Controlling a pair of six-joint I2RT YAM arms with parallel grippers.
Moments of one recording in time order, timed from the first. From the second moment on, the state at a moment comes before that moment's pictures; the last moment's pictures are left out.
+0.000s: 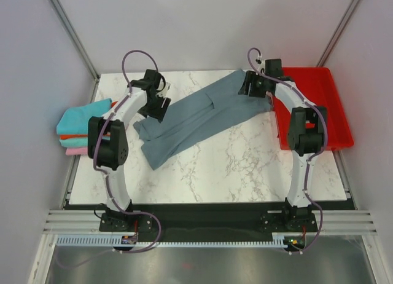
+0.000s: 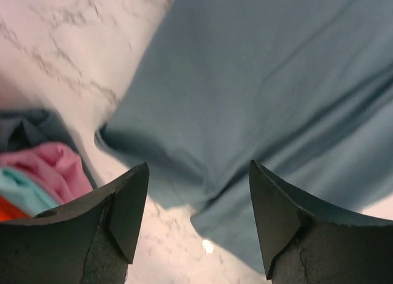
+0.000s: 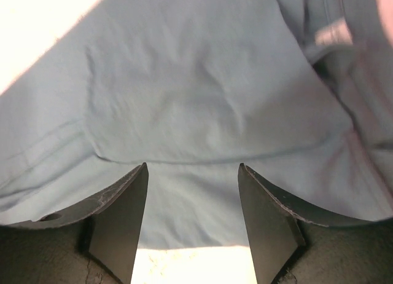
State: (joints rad) left arm -0.23 1.96 1.65 -0.88 -0.10 0.16; right arm 0.08 2.22 1.85 -0.41 -0.37 0.23
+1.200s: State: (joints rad) left arm -0.11 1.89 1.32 -0.89 -0.05 0.17; right arm 0.07 2.48 2.00 -0.29 -0.50 0.37
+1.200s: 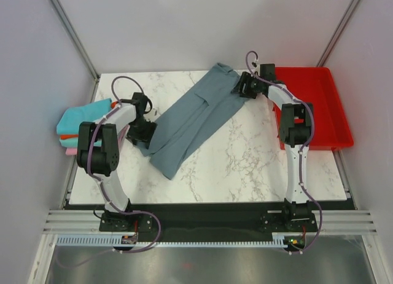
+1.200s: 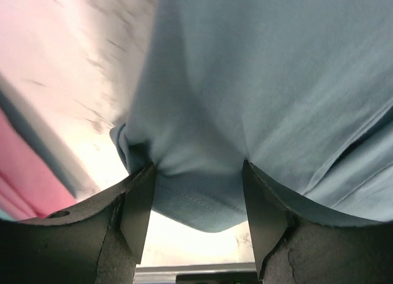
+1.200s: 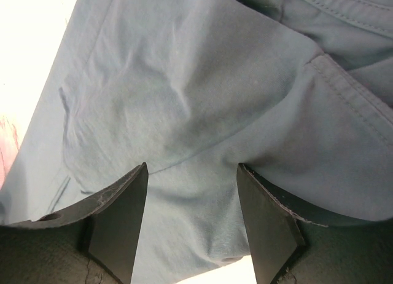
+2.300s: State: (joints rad) left arm -0.24 1.75 1.41 -0.94 -0.02 0.17; right arm 0.09 2.32 1.93 -0.26 -0.49 0.38
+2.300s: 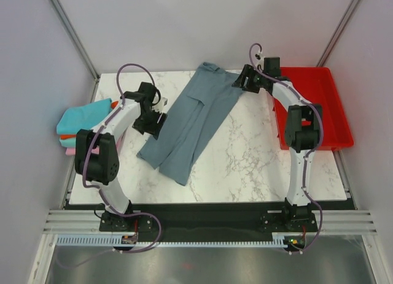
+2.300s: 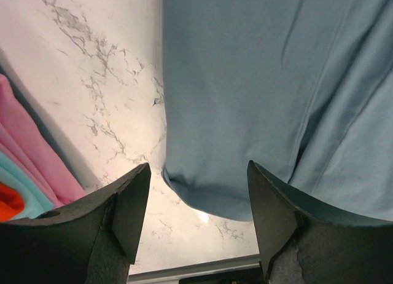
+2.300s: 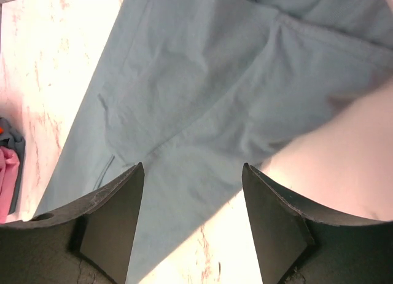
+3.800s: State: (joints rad) left arm -0.25 1.92 1.26 -0.94 0.15 0.17; right arm 0.13 2.50 1.97 -0.20 -0.49 0.47
